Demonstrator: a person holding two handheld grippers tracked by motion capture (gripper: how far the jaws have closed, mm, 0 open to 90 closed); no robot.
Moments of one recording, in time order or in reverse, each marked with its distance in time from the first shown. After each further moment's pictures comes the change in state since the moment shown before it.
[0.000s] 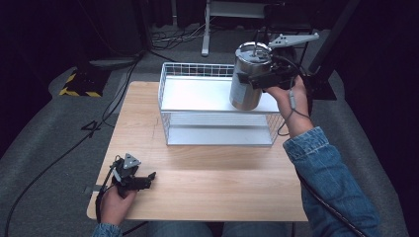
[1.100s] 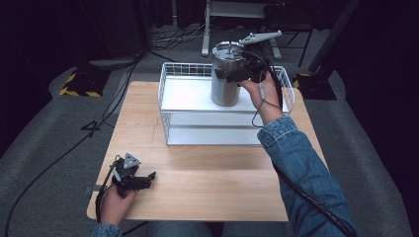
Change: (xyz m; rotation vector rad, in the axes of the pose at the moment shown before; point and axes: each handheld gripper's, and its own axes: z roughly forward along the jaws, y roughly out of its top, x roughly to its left) left arm 0.001 0.000 0.000 -0.002 0.001 0.003; right arm 0.001 0.006 0.071 0.026 0.021 0.022
